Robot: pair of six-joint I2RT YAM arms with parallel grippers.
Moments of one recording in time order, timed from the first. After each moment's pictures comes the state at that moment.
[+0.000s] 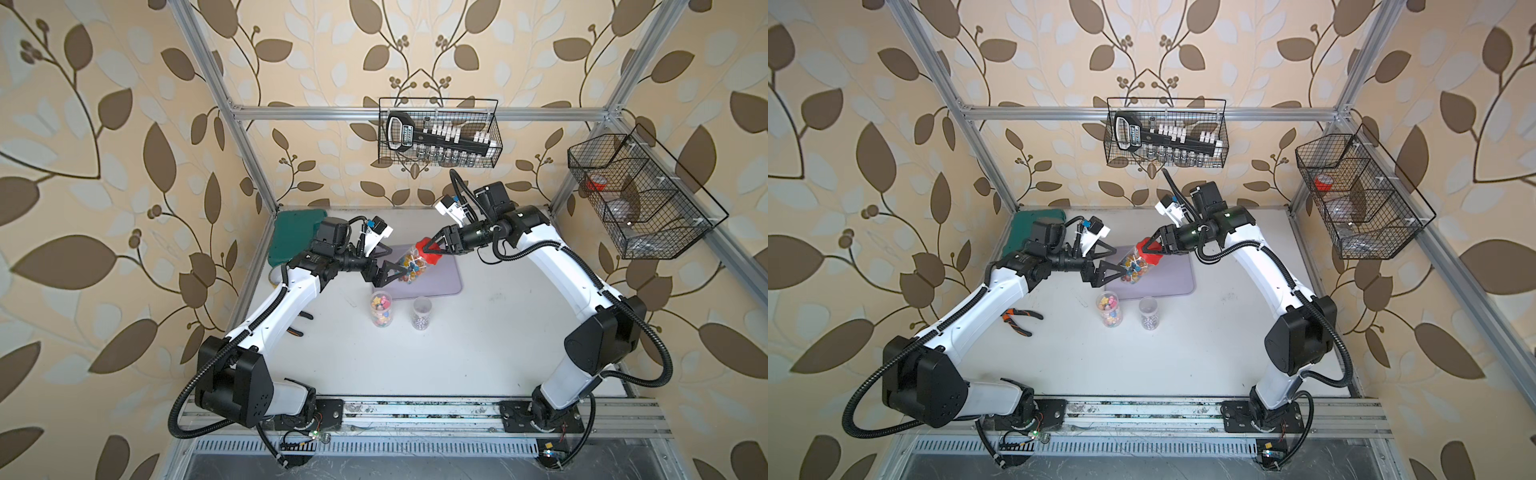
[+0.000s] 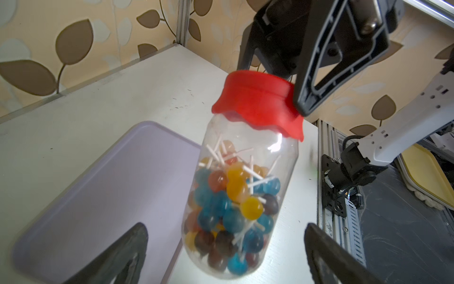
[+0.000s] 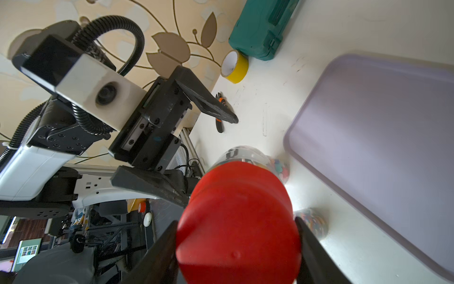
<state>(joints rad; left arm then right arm) -0.29 1.36 1.12 -0.38 0.90 0.19 0.38 1.72 1.74 -0.93 -0.85 0.21</state>
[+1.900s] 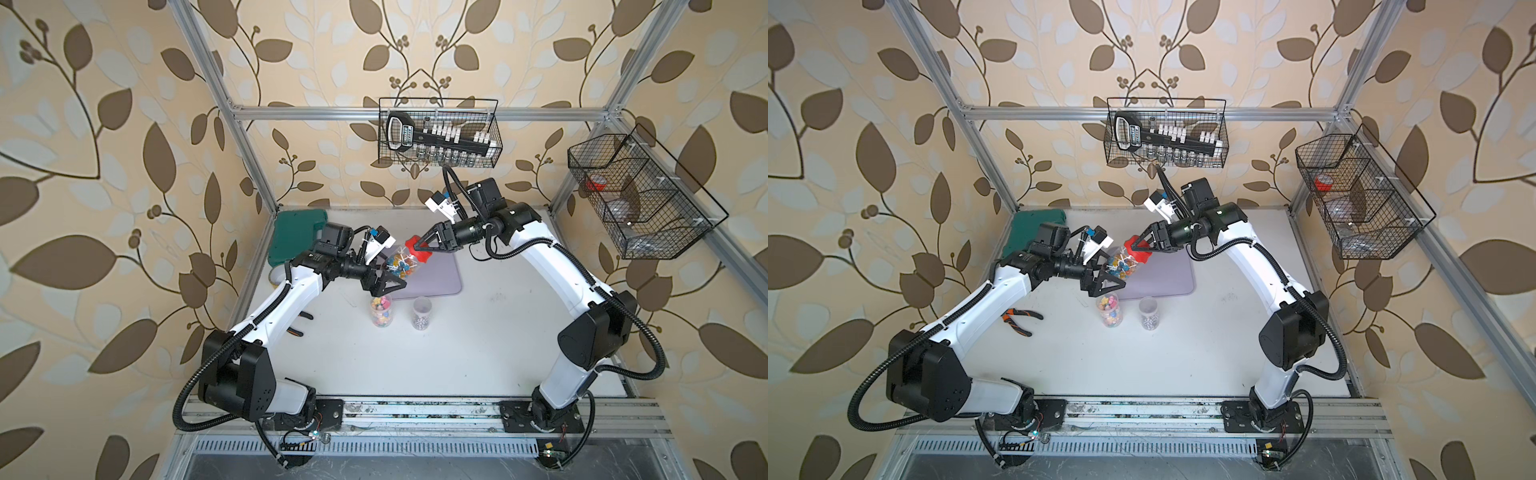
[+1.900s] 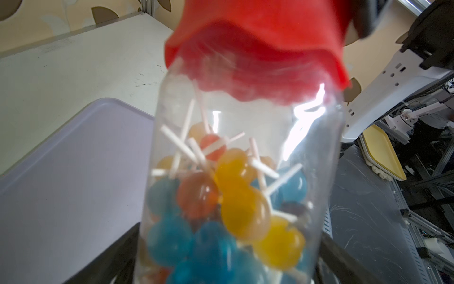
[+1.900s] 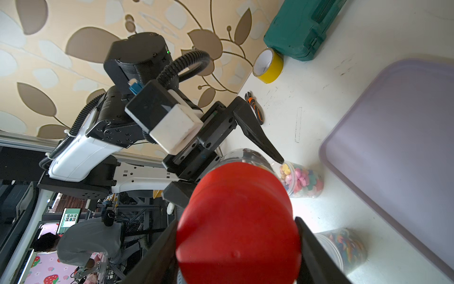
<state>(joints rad) -0.29 1.39 1.12 -0.53 0.99 0.29 0.41 1.76 1.80 -0.90 -0.96 0.24</state>
